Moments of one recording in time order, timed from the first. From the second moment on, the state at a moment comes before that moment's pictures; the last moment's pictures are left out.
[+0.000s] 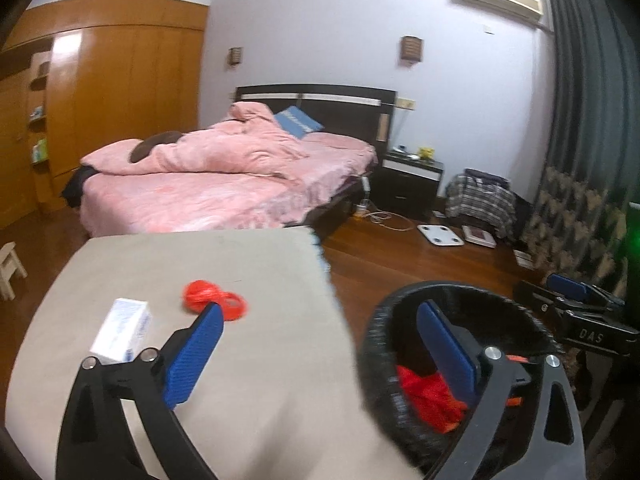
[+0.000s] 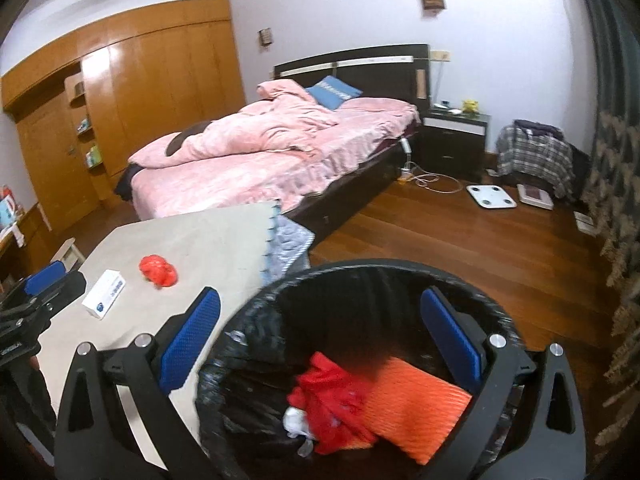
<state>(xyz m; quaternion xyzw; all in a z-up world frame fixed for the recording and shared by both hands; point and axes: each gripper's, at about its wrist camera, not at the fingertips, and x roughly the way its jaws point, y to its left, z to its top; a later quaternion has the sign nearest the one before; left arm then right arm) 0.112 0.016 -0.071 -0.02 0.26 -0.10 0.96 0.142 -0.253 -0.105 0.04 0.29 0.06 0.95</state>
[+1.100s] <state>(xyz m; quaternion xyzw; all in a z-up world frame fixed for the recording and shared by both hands) 0.203 0.210 -0.171 -0.06 0.35 0.08 0.93 0.265 -0.055 -0.170 -0.01 0.35 0.16 0.92</state>
